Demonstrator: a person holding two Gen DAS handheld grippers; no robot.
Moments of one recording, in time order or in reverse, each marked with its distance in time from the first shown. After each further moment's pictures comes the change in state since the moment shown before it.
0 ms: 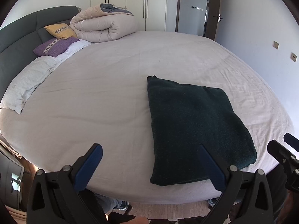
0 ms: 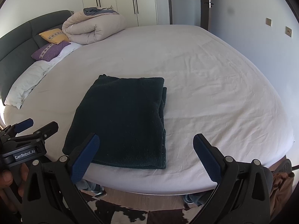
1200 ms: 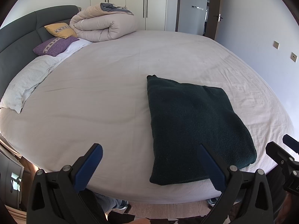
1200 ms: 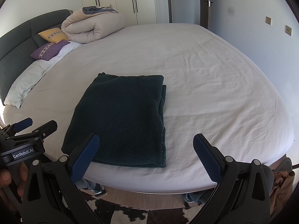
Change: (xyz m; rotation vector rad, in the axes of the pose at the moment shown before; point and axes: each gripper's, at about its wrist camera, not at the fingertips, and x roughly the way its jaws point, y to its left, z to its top) left arm -0.001 -0.001 0.000 -0.002 0.001 -0.001; right arm 0.005 -0.004 -0.003 0.002 0.007 0.001
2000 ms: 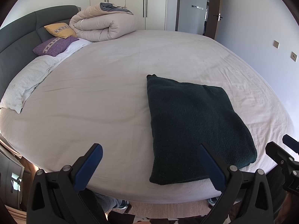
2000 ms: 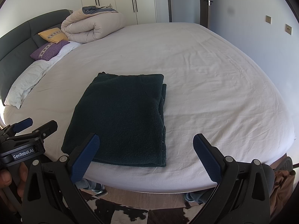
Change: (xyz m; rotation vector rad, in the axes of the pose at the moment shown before) left arm 0.000 0.001 0.000 0.001 0.001 -0.001; right arm 0.001 -0.001 -0.001 0.002 0.003 0.001
